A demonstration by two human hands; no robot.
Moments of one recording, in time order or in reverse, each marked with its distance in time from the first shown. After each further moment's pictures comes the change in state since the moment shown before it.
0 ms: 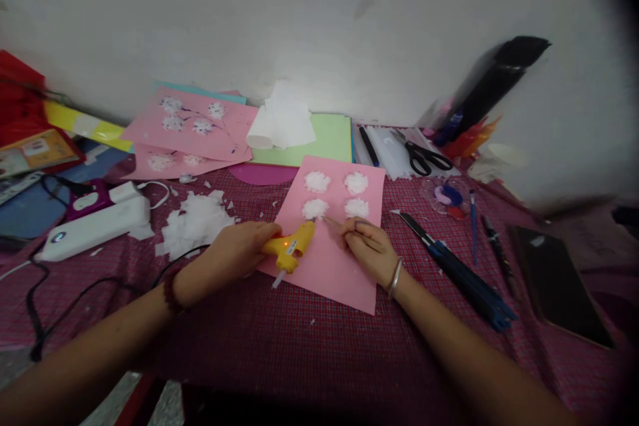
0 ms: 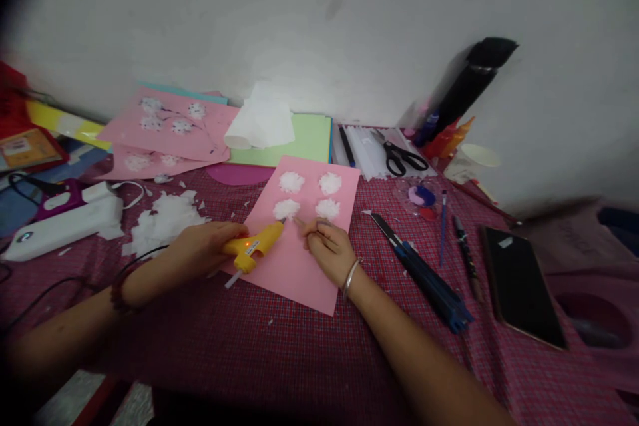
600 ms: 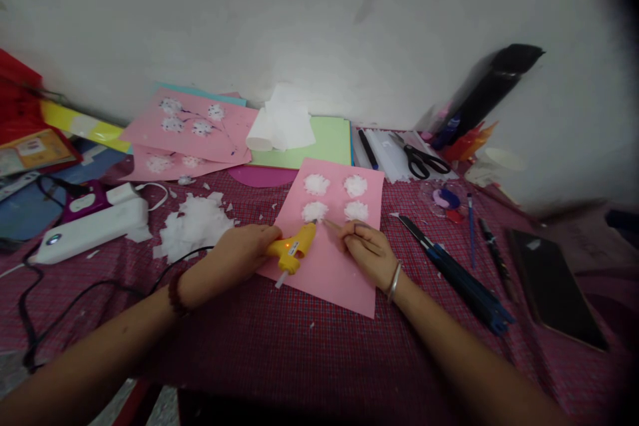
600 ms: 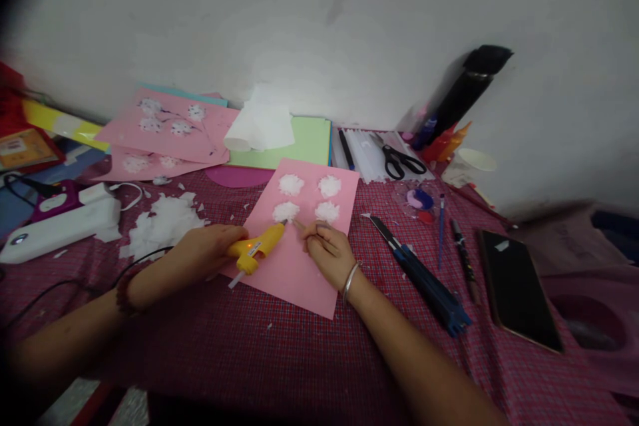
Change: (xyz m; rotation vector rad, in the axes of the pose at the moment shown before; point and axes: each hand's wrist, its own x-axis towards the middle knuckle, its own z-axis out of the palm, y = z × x) left_hand 0.003 -0.001 0.005 0.058 -0.016 0.000; right_hand 0.000 0.002 0.001 -0.008 0.004 0.002
